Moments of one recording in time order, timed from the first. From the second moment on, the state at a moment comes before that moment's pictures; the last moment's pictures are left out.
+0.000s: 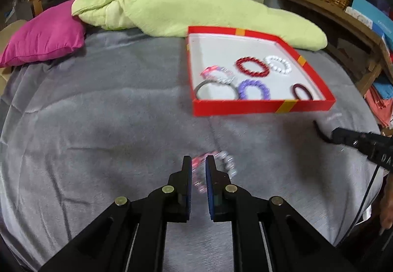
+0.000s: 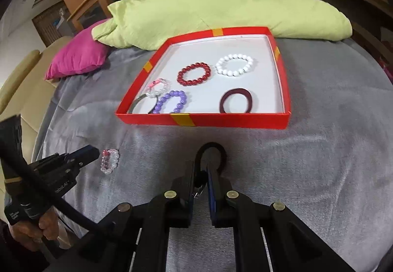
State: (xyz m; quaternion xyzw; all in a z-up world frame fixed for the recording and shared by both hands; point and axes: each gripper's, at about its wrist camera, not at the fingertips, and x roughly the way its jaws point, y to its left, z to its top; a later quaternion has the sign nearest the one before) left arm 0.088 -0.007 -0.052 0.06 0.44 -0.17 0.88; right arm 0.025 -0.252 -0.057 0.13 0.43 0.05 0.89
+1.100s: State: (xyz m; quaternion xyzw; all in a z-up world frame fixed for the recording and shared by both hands) left arm 0.088 -0.021 -0.058 0.05 0.43 -0.23 0.87; right arm 0.019 -0.262 -0.060 0.13 0.43 0.04 0.89
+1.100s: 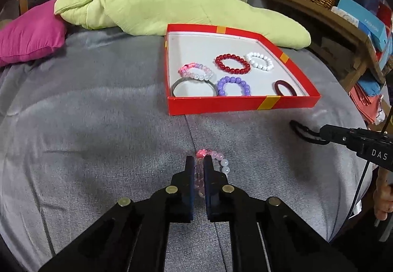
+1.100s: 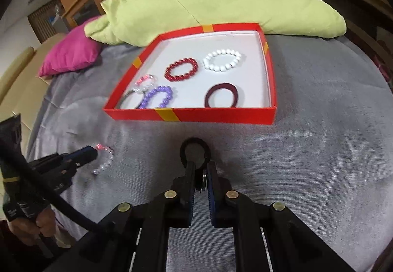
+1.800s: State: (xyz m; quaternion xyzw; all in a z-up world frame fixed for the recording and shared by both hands) left arm 0.078 -0.026 -0.011 0.01 0.37 -0.27 0.89; right arm 0.010 -0.278 -0.031 0.18 0.36 0.07 0.91
